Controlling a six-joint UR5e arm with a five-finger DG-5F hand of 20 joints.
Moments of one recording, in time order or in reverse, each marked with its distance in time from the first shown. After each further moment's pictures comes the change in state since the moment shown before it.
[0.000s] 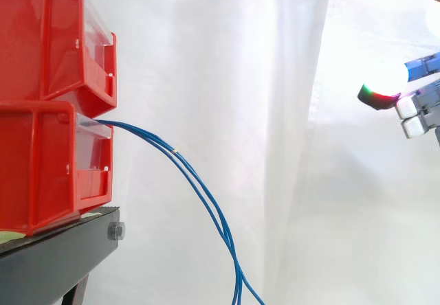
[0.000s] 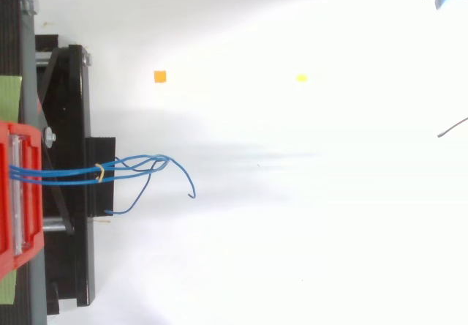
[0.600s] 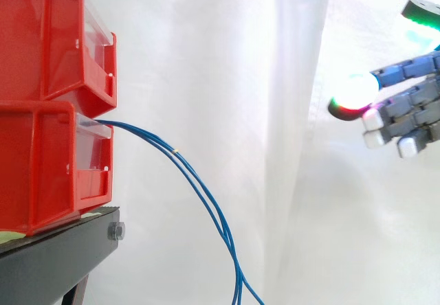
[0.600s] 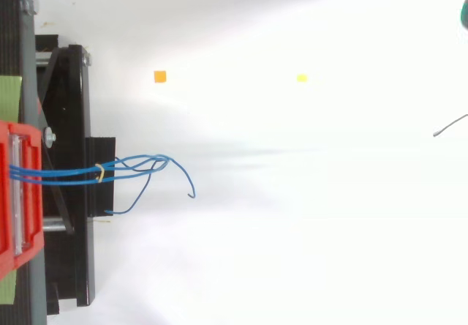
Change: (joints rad) arm 0.048 -0.081 0.030 0.145 0.122 -0.176
